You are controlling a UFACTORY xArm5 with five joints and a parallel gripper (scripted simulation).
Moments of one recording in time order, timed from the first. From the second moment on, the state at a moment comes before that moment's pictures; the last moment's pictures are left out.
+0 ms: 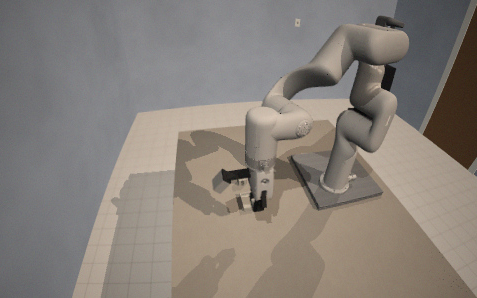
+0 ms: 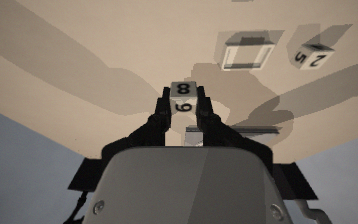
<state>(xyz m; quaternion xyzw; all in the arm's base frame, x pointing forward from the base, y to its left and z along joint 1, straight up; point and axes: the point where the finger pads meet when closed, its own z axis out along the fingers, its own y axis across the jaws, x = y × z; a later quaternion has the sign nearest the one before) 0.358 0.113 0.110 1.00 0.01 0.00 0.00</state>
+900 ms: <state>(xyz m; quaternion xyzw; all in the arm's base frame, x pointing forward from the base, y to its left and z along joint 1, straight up) 0.357 0.112 0.040 1.00 0.01 0.00 0.00</state>
